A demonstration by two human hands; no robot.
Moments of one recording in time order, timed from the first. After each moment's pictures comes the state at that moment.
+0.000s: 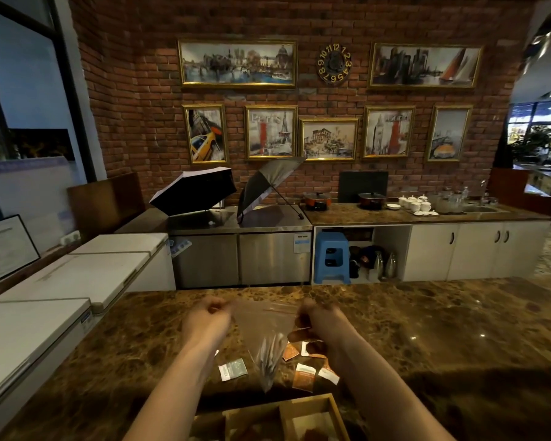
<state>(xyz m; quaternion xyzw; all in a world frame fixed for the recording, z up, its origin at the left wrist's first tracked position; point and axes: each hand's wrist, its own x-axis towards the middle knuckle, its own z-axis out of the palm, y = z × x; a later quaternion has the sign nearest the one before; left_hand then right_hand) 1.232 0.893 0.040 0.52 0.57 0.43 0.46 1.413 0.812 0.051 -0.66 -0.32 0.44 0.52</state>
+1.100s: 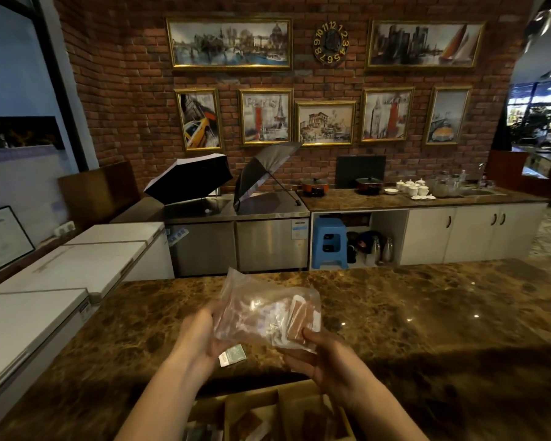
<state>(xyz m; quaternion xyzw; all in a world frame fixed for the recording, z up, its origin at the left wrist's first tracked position) 1.224 0.884 0.022 0.37 0.46 0.44 0.67 1.433 0.798 -0.042 -0.38 -0.20 0.66 0.62</state>
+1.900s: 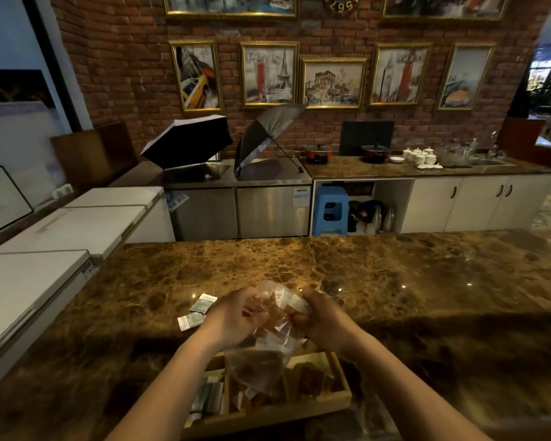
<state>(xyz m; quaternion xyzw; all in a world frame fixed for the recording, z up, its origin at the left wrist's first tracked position) 1.241 0.892 -0.036 0.83 0.44 0.17 0.29 1.435 0.806 -0.041 -0.67 -0.62 0.27 0.31</state>
